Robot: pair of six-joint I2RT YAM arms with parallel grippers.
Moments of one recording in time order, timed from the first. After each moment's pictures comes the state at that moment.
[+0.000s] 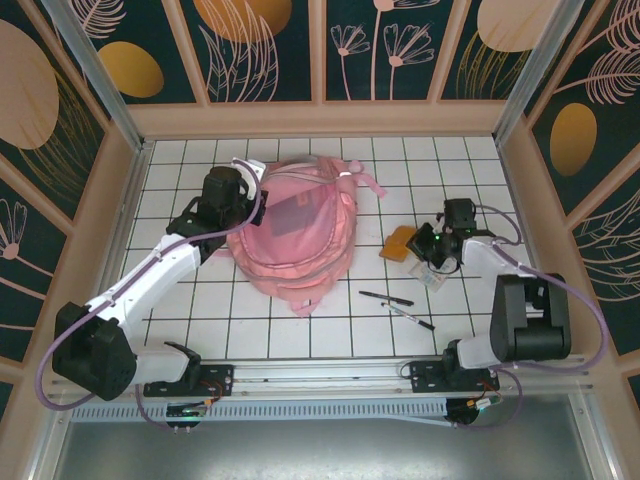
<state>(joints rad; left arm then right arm) -0.45 1.31 1.03 -0.26 -0.08 0.01 0.07 1.39 0.75 -0.37 -0.46 0.75</state>
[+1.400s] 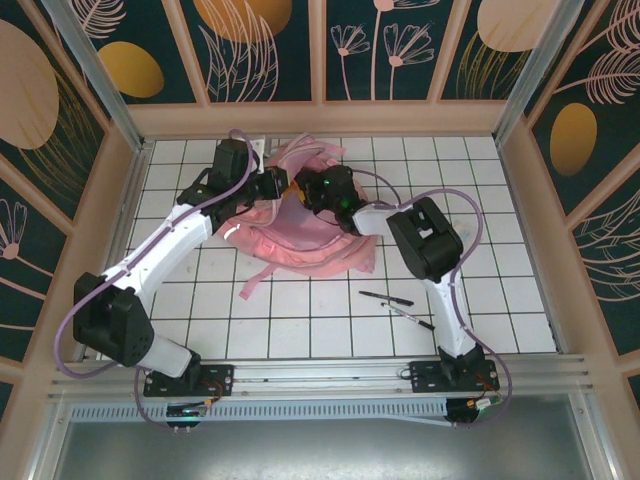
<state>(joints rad) -0.44 1.48 1.25 -0.32 0.19 -0.48 0.59 2.22 1.36 0.55 -0.27 1.54</state>
